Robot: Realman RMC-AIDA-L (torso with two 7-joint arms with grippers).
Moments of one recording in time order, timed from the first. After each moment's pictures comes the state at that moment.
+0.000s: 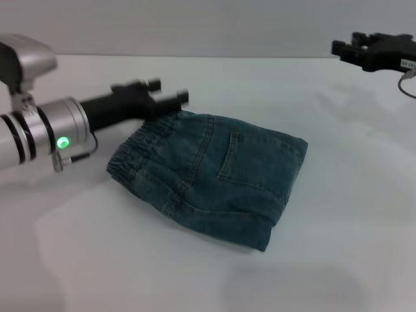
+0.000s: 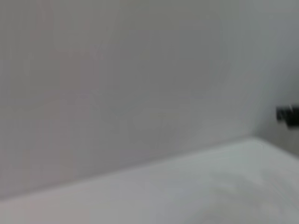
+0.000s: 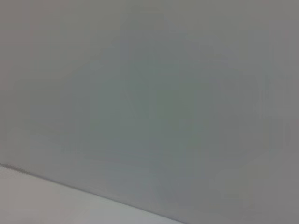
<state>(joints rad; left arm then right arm) -0.67 -2.06 0.86 0.39 1.63 1.07 -1.35 0.61 2.03 -0.78 -0.73 -1.85 -1.04 1.64</state>
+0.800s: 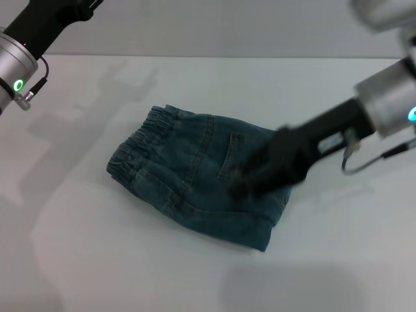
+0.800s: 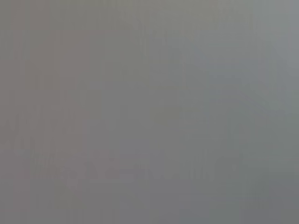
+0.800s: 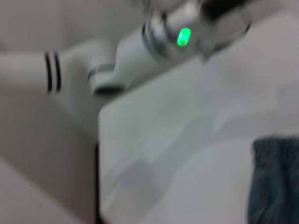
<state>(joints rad) -0.63 -2.07 0.86 0.38 0.95 1.10 -0.86 0.87 2.01 -1.02 -0.74 -2.08 -1.75 1.98</state>
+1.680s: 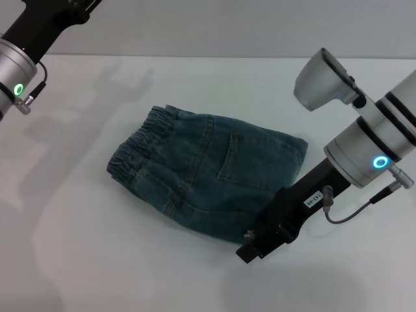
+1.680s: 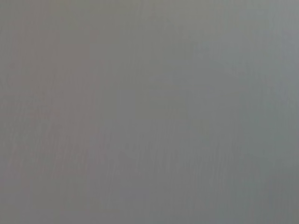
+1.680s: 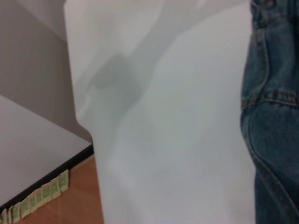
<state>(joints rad) -0.64 -2.07 0.86 0.32 0.88 1.10 -0.79 0.95 2.06 -1.08 -0.54 -2.32 -1.64 2.01</state>
